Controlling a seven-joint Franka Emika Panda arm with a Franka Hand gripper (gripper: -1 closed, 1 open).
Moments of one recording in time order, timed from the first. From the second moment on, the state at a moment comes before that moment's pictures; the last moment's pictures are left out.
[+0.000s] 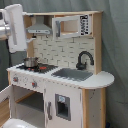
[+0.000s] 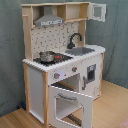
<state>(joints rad) -0.06 -1.41 0.47 -2.34 -0.95 1.83 0.16</state>
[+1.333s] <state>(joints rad) -0.07 -1.47 0.32 -2.53 -1.01 2.08 0.28</state>
